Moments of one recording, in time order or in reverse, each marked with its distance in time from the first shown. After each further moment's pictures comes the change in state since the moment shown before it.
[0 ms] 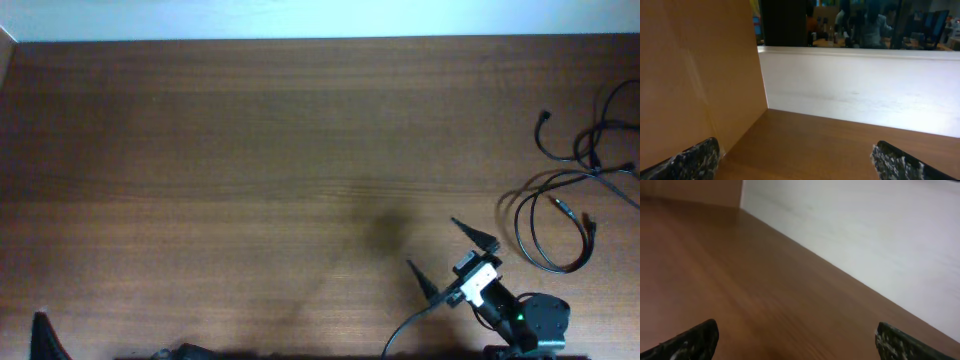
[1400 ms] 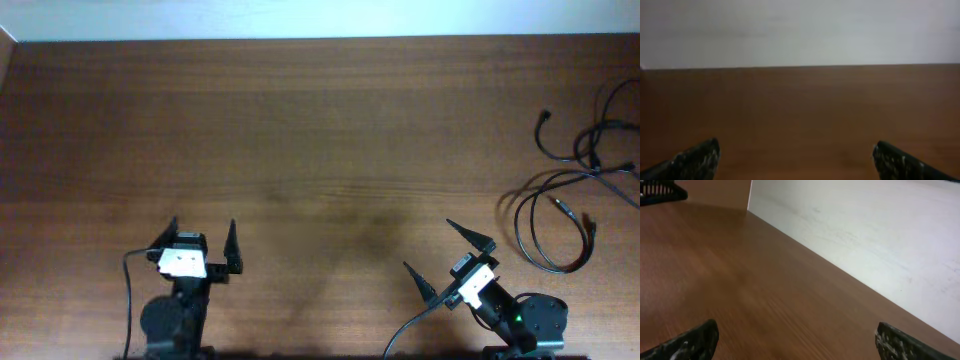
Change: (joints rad) left arm 0.405 -0.382 -1.581 1.114 0.763 -0.001; right arm 0.030 -0.003 0.000 0.001 0.001 0.001
